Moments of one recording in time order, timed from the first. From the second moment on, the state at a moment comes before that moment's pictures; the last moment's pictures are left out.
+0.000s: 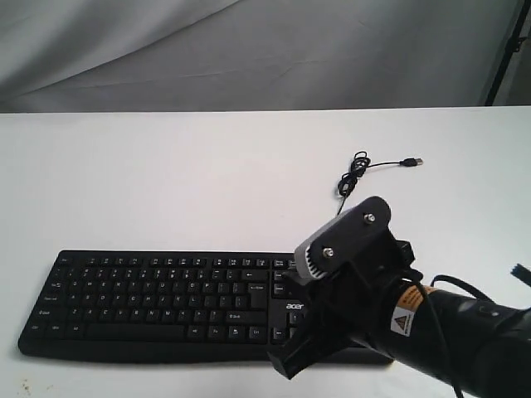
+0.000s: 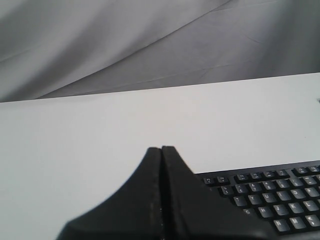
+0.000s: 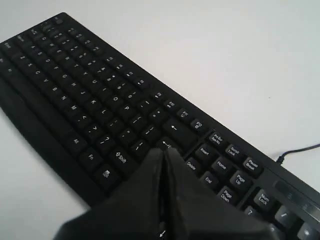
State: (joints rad) left arm -0.18 0.00 0.00 0.04 0.26 -0.02; right arm 0.91 1.45 -0.46 0.42 -0.34 -0.30
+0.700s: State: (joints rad) left arm -0.18 0.00 0.00 0.04 0.26 -0.02; right arm 0.91 1.10 -0.29 0.45 -0.33 -0.31
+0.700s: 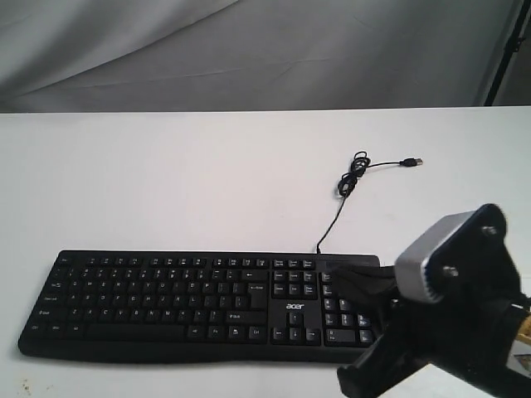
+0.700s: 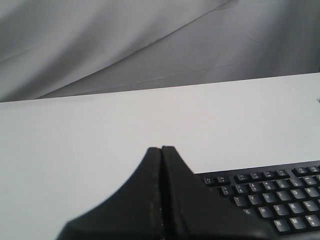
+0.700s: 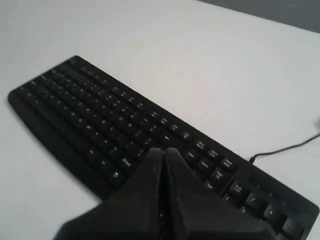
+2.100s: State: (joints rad) left arm -0.18 0.00 0.00 0.04 0.26 -0.02; right arm 0.30 0.05 0.00 0.09 0.08 -0.11
